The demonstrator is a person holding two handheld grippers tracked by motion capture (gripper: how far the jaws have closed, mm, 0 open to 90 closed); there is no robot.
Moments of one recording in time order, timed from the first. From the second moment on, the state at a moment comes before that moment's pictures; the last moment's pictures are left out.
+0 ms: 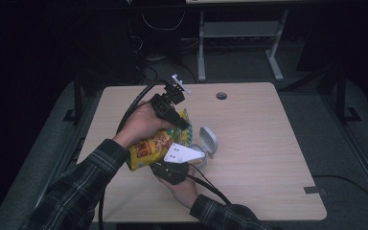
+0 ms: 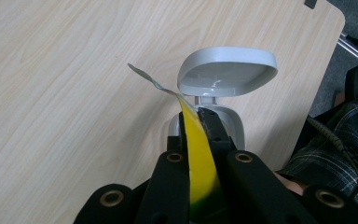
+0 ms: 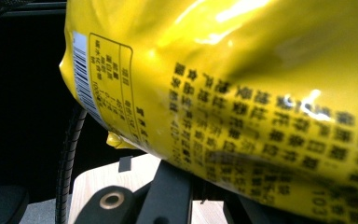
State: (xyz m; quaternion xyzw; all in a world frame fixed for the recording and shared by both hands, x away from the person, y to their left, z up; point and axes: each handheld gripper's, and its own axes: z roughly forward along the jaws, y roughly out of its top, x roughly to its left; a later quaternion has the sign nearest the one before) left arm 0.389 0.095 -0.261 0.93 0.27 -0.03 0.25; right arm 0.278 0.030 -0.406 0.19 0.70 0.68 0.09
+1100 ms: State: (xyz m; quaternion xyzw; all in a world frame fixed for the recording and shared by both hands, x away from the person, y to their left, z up) left arm 0.390 0.092 -0.262 0.93 0.26 -0.03 0.25; right arm 0.279 0.030 -0.406 0.19 0.70 0.68 0.09
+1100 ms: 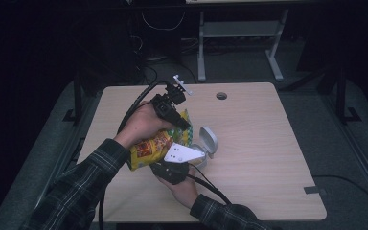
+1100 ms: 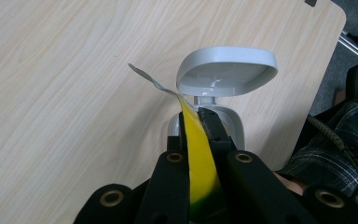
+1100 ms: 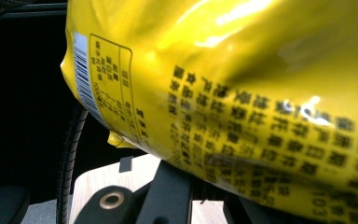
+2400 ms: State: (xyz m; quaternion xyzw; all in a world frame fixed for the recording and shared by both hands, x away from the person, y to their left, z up) left arm 0.390 0.089 -0.261 0.93 0.26 -0.03 0.25; right arm 0.280 0.028 -0.404 0.19 0.70 0.69 0.09
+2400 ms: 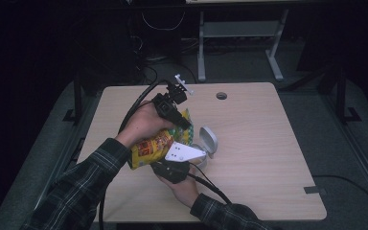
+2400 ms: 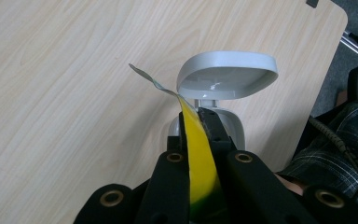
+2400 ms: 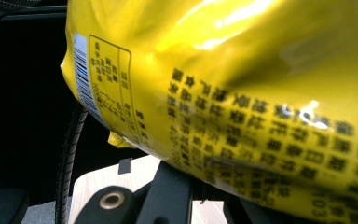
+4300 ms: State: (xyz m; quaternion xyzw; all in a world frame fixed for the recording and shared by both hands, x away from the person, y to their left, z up) left arm 0.390 0.083 -0.259 0.94 0.26 -0.02 0.24; right arm 0.281 0.026 -0.402 0.19 0.69 0.69 0.09
